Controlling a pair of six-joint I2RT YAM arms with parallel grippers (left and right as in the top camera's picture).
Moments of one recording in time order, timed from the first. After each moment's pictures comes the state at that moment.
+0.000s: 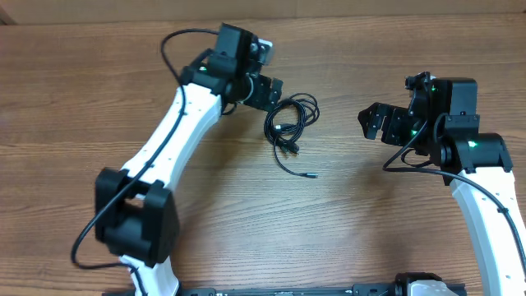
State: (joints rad) left arm -0.38 1.92 1.64 -0.71 0.20 -0.03; right arm 0.01 1.28 1.13 -0.78 -0.26 0.23
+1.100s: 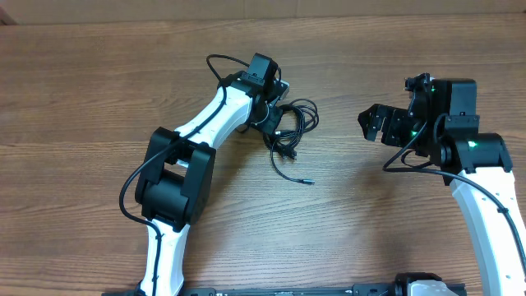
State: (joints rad) left arm -0.44 2.21 1.66 -0.73 0.14 0.06; right arm 0.01 1.28 1.13 -0.79 -0.26 0.23
